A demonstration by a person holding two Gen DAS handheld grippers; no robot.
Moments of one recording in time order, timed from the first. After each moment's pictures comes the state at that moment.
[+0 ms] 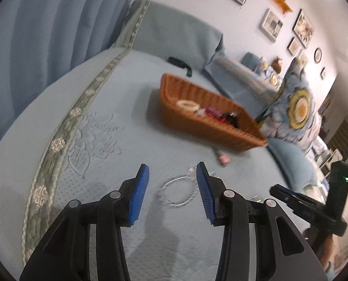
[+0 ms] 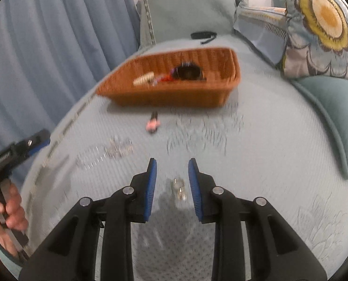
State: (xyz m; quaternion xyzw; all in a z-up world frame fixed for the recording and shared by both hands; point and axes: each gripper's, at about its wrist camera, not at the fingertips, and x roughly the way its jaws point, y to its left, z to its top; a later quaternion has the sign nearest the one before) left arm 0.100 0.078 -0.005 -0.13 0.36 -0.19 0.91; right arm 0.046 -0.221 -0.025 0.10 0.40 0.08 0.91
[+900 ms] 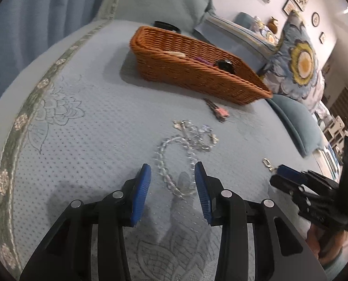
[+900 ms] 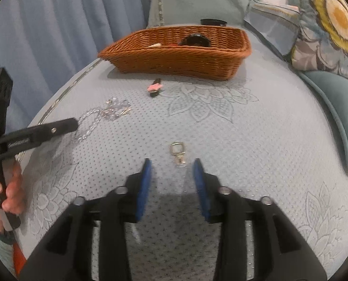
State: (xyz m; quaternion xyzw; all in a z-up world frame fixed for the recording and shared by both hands) left arm 0.103 0.031 -0.051 -0.07 0.44 -0.22 0.87; right arm 0.032 -0.207 -0.048 0.04 0.42 0.09 0.90
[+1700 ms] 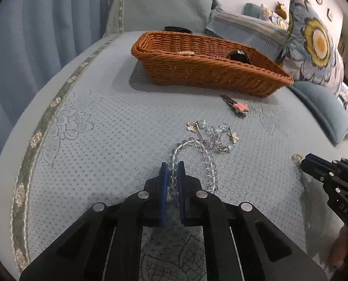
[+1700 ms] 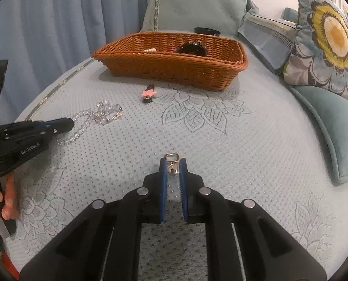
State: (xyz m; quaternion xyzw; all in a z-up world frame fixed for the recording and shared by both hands) left arm 0.103 0.008 -0.052 0.02 0.41 -0.15 0.90; right arm 0.034 -0.201 -0.045 0.02 0.40 0.06 0.91
